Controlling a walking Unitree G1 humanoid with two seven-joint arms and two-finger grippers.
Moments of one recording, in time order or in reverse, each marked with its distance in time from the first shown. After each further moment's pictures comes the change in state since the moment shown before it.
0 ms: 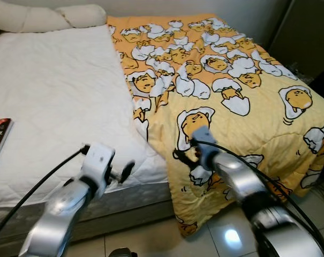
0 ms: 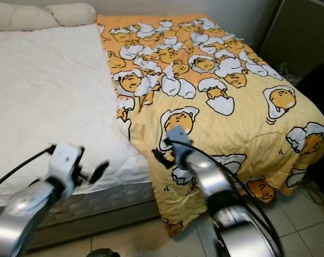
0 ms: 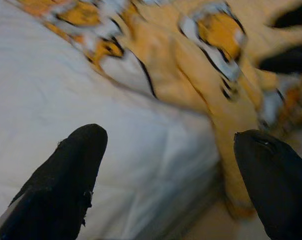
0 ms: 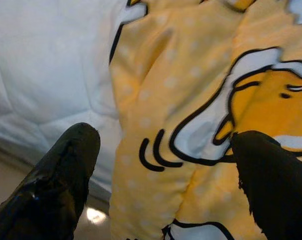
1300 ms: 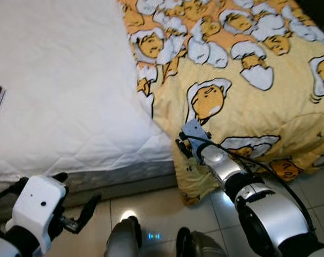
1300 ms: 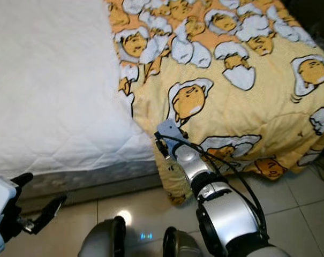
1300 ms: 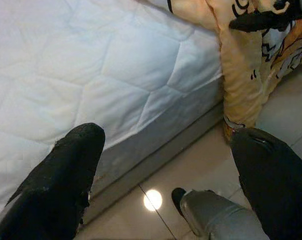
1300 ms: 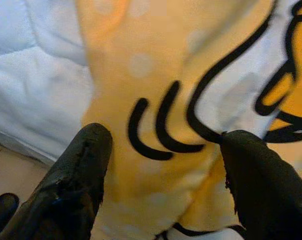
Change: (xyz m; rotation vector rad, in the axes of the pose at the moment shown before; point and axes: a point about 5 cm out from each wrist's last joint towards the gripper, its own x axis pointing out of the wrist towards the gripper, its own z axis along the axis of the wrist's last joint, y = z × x) left arm -0.127 -0.013 0.025 0.035 0.077 0.113; right arm 0.017 -0.004 0.014 -0.129 0.000 -0.248
